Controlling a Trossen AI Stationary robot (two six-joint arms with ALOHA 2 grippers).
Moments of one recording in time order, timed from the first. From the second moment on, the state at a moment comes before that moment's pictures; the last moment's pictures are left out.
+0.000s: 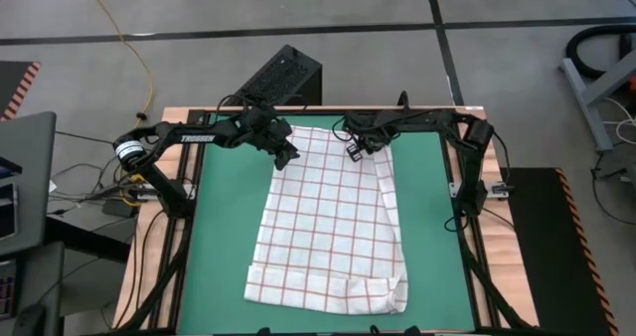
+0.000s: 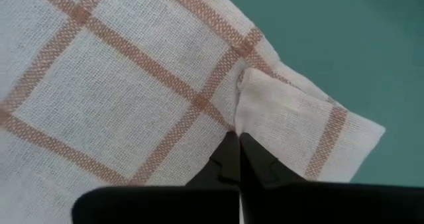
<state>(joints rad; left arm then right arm) 0.63 1.61 0.84 0.04 0.45 -0.04 -0.53 1.88 1.21 -0.73 0.29 0.52</state>
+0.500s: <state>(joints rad) 0.63 1.61 0.81 0.08 0.34 0.05 -0.53 1.82 1.23 -0.74 0.28 0.52</state>
